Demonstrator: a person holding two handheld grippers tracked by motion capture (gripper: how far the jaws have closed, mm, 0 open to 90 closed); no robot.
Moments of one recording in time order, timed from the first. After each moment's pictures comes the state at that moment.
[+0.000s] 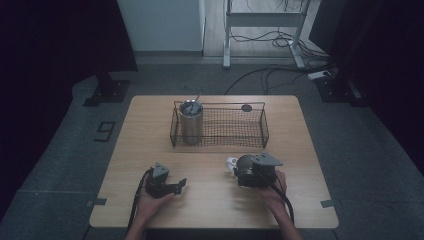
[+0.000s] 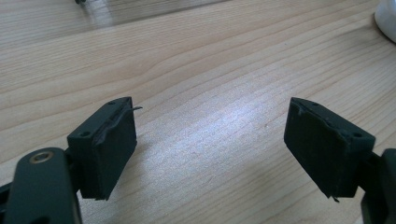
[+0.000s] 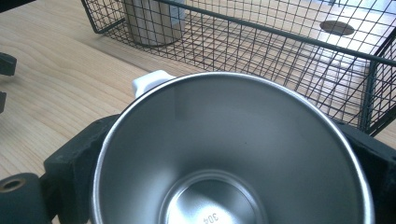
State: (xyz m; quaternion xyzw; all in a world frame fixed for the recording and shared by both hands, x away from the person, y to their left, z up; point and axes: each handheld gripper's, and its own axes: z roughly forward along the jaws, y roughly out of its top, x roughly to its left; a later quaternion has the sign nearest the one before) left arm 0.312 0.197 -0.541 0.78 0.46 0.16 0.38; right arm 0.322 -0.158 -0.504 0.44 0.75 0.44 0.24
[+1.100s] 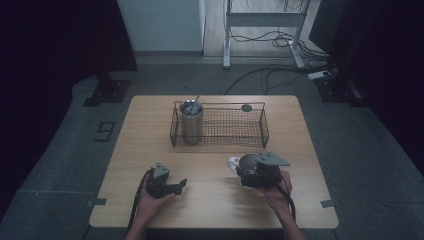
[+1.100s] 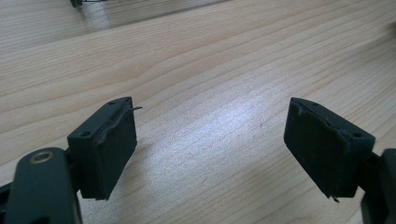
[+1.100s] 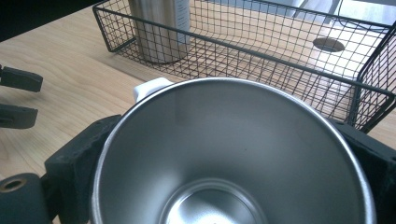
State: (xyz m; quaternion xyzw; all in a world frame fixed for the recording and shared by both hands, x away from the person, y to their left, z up) left arm 0.311 0.195 -0.539 0.79 0.46 0.16 0.38; right arm 0.310 -0.166 -0.478 0.43 0.74 0.46 0.23
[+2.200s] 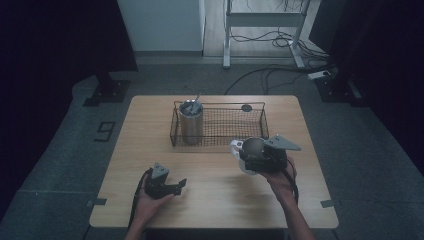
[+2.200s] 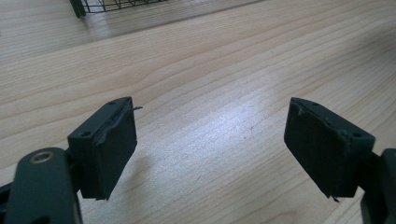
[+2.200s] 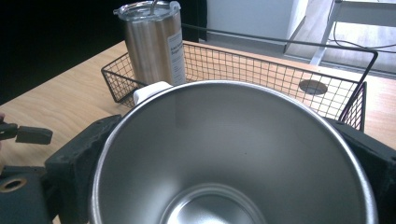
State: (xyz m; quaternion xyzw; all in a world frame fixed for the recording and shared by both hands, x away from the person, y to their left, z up) left arm 0.306 0.197 -0.531 0.78 0.46 0.16 0.39; right arm 0.329 -0.174 -0.426 0.44 0.71 0.50 0.24
